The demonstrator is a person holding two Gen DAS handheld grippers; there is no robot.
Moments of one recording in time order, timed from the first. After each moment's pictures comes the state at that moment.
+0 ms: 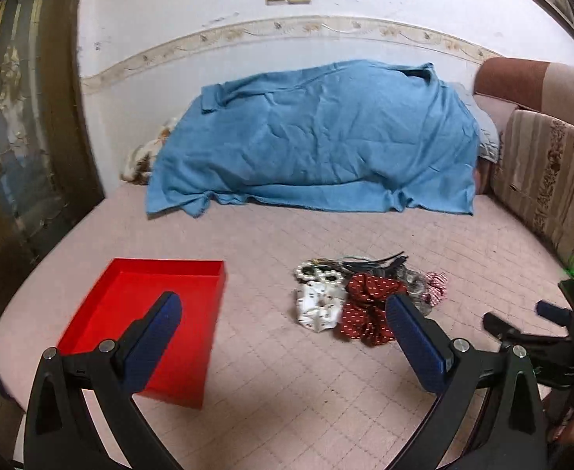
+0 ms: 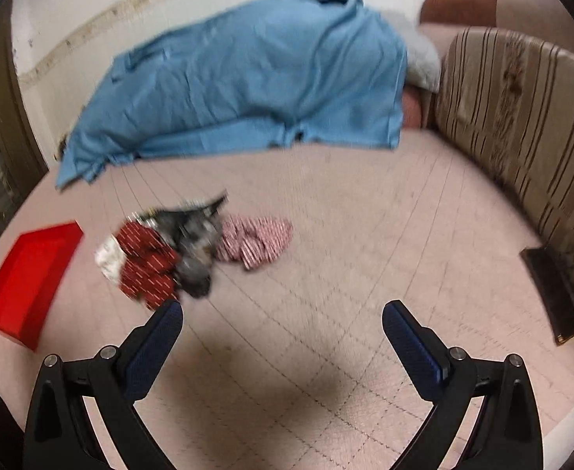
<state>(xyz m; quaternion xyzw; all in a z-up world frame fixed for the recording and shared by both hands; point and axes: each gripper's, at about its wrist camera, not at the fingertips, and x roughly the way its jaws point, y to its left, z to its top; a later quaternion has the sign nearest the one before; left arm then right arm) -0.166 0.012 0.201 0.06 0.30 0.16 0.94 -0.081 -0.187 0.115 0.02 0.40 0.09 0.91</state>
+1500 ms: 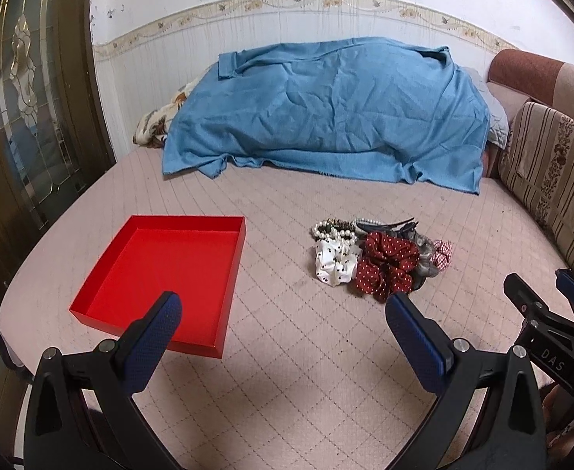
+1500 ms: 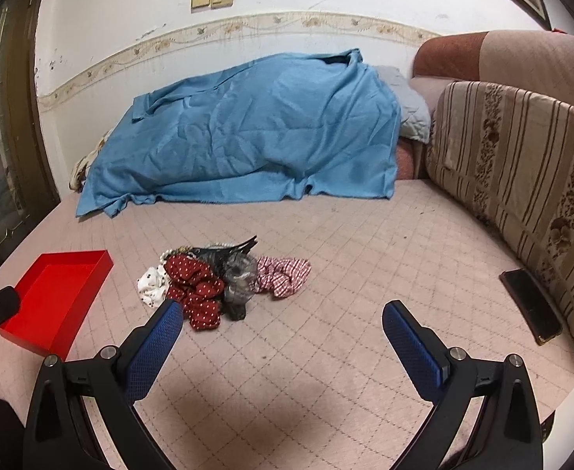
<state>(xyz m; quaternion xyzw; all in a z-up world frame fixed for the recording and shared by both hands) -0.206 0.051 0.184 -0.01 0.34 0.16 0.93 -0.139 -0.162 0.150 0.02 0.32 0.08 0.94</state>
